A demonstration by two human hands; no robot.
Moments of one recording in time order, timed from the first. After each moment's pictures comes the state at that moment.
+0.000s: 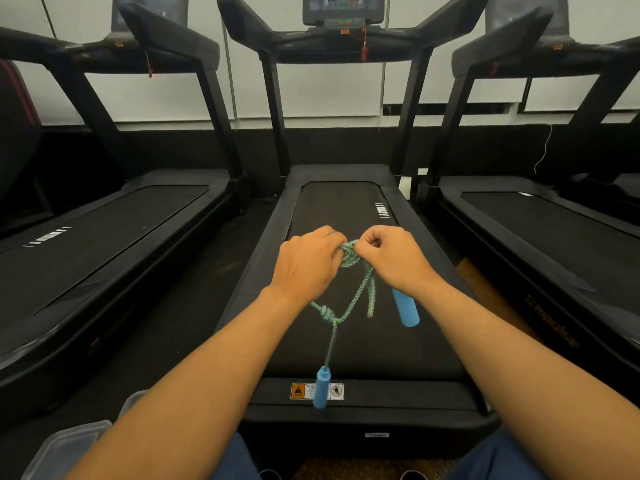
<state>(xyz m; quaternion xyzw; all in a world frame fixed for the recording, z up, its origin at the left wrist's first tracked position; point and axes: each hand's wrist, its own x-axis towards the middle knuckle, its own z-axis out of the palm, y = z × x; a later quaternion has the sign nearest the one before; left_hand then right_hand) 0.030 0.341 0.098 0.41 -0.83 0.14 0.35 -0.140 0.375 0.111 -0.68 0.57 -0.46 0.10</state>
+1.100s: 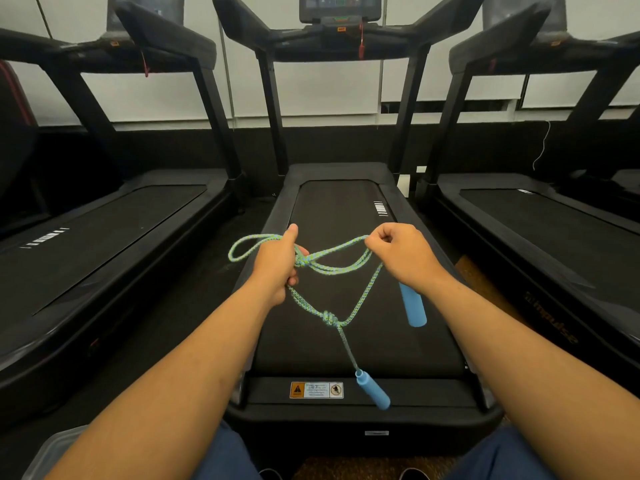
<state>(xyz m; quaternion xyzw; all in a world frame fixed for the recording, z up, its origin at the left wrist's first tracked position) 0.051 0.320 0.096 0.52 -0.50 -0.48 0.50 -0.159 0.373 0.108 -0.65 0.58 -0.48 0.12</state>
